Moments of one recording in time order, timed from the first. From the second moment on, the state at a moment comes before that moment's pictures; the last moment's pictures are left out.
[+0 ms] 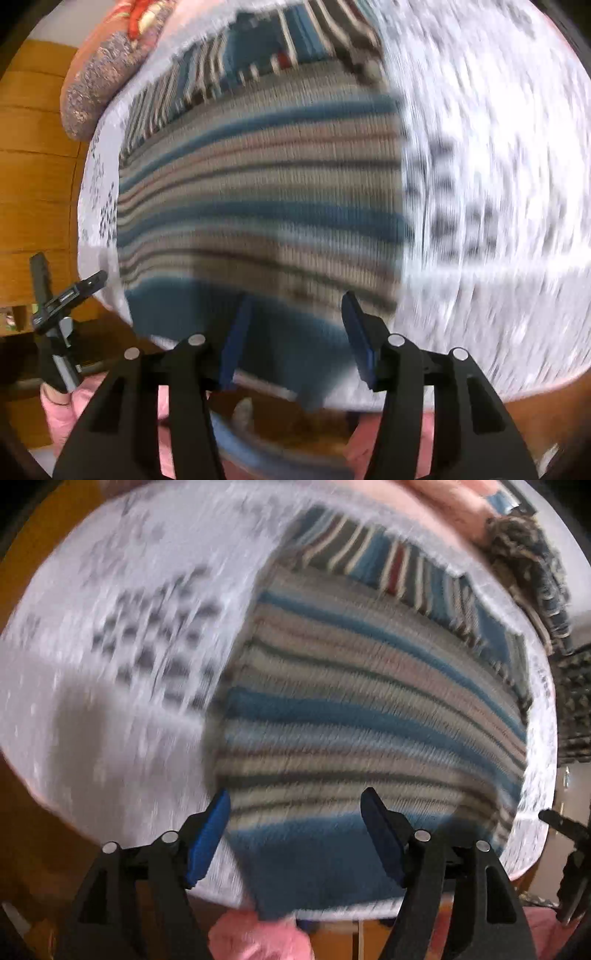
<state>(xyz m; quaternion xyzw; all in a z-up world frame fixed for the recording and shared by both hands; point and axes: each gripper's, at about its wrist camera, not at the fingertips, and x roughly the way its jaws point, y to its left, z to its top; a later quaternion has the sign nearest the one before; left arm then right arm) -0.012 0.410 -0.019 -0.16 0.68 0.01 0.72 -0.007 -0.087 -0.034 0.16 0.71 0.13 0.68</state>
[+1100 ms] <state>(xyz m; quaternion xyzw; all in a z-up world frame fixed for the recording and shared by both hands) -0.065 0.395 -0.075 -0.15 0.74 -0.01 0.65 -0.091 -0.030 -0.083 0.12 0.74 0.11 0.66</state>
